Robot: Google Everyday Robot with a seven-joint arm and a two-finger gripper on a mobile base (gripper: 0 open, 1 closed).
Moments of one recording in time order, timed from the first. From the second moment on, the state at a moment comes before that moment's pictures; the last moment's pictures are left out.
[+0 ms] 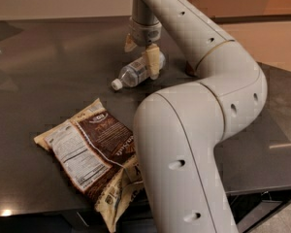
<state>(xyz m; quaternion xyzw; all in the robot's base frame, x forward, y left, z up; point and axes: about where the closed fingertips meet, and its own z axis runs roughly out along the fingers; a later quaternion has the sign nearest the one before) 0.730 0.006 0.837 -0.88 0.47 0.00 0.07</state>
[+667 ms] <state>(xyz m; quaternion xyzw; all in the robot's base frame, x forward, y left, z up) 0.730 0.001 0.842 -0.90 0.44 -0.01 0.05</state>
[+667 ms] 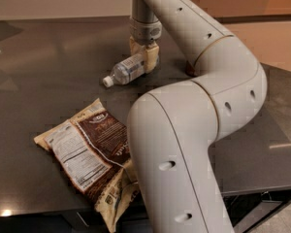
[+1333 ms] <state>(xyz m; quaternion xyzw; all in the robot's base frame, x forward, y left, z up) 0.723 0.006 0.887 -0.91 0.41 -0.02 0.08</state>
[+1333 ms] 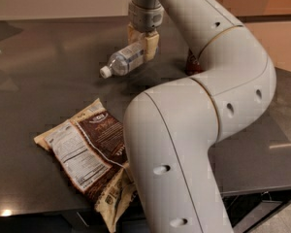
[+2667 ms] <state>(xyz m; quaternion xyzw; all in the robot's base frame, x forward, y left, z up) 0.639 0.011 1.004 -0.91 0.35 0.00 0.21</state>
